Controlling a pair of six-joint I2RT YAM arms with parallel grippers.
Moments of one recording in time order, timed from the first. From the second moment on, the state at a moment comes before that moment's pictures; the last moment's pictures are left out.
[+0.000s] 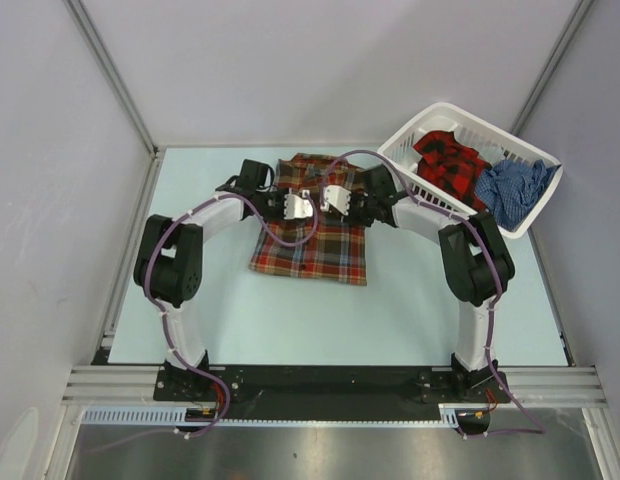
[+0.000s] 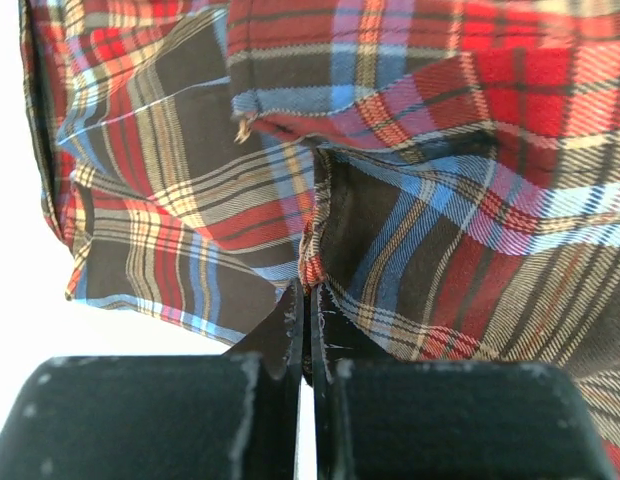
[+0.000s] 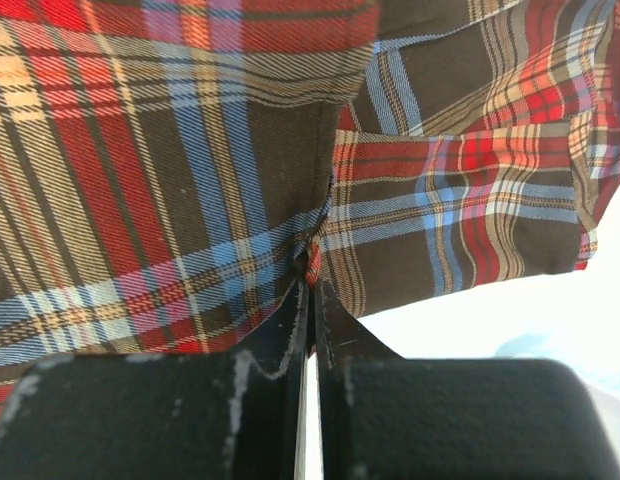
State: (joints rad) left arm -0.31 1.92 1.35 -0.36 0.53 1.31; right arm 0.45 1.98 1.38 -0.22 -0.33 -0.98
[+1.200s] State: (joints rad) left arm -0.19 1.82 0.69 0.40 1.01 -0.48; right arm 0.45 1.97 1.07 0.05 -0.91 0.48
